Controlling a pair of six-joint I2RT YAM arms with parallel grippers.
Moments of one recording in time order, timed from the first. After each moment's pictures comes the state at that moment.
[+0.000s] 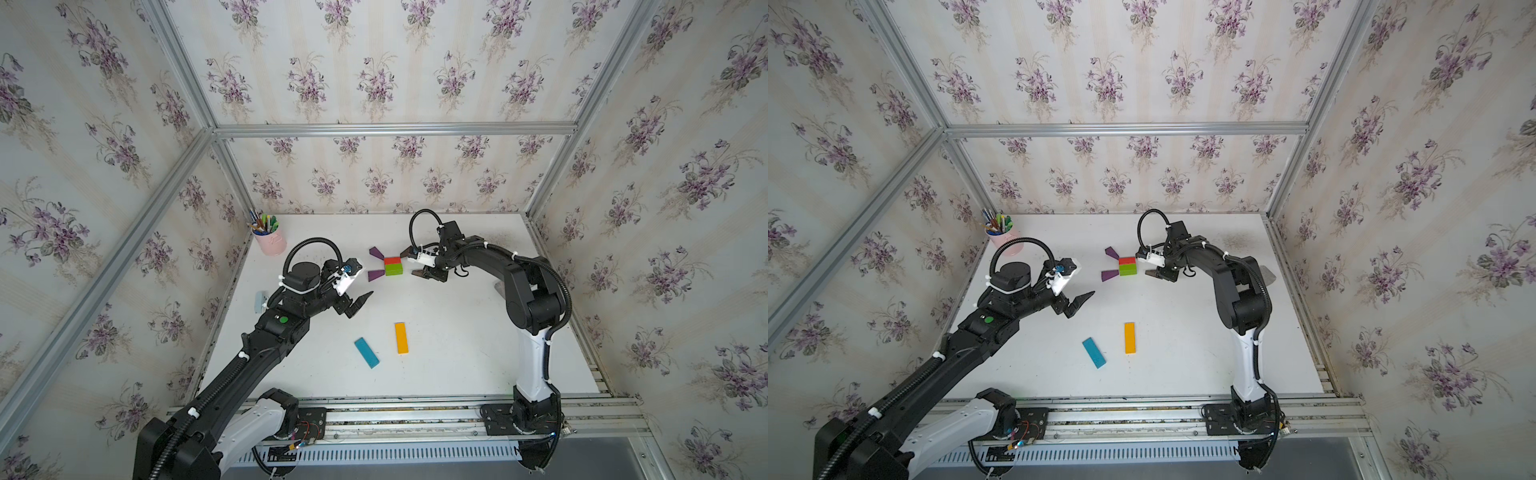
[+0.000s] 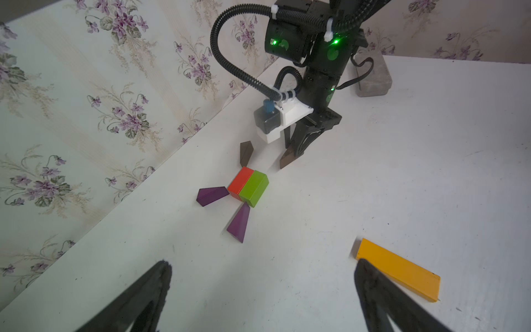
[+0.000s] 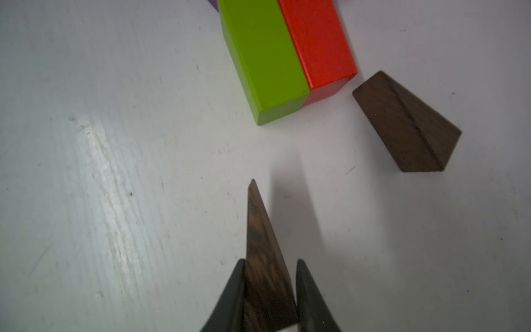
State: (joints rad) left arm -0.38 1.00 0.73 -0.15 0.29 0.43; right arm 0.38 2.11 1.54 -0.58 -0.34 -0.89
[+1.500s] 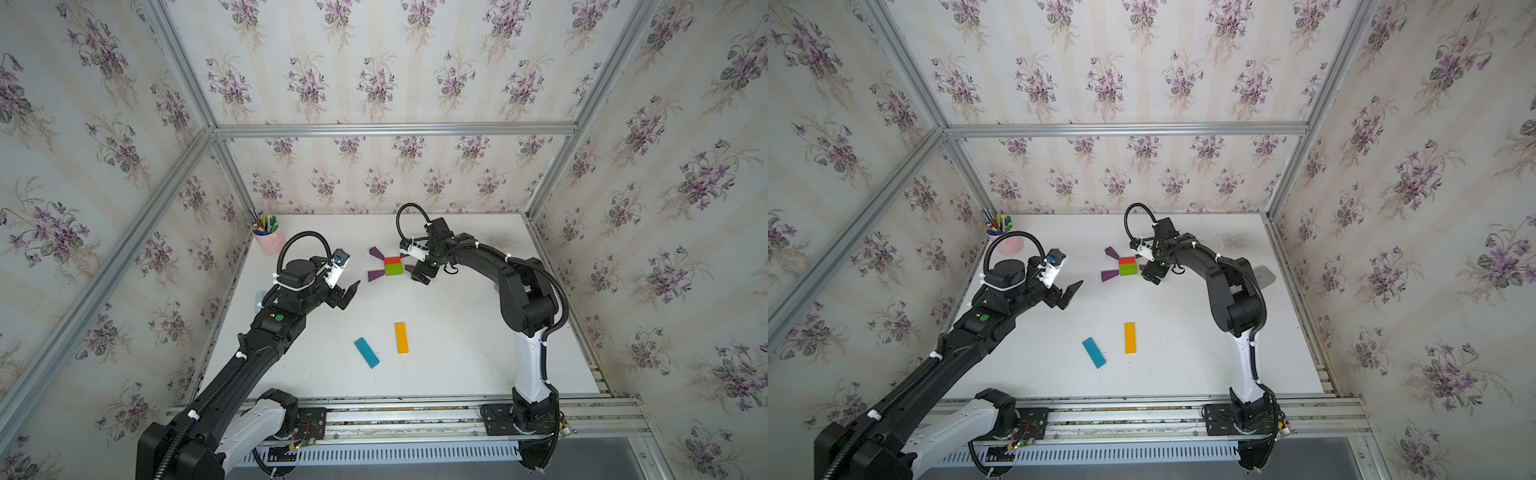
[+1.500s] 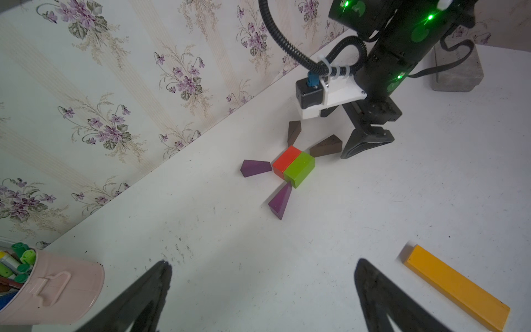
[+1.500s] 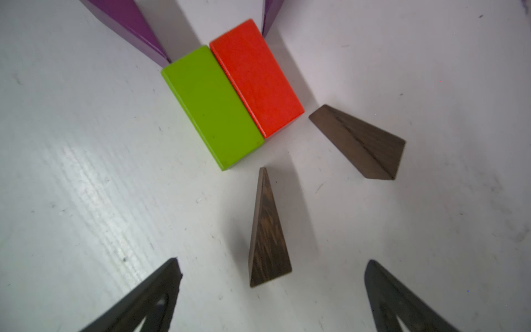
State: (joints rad) left arm -0.32 0.99 0.75 -0.17 0.16 0.37; right arm 0.44 2.07 1.58 -0.57 -0.20 -0.68
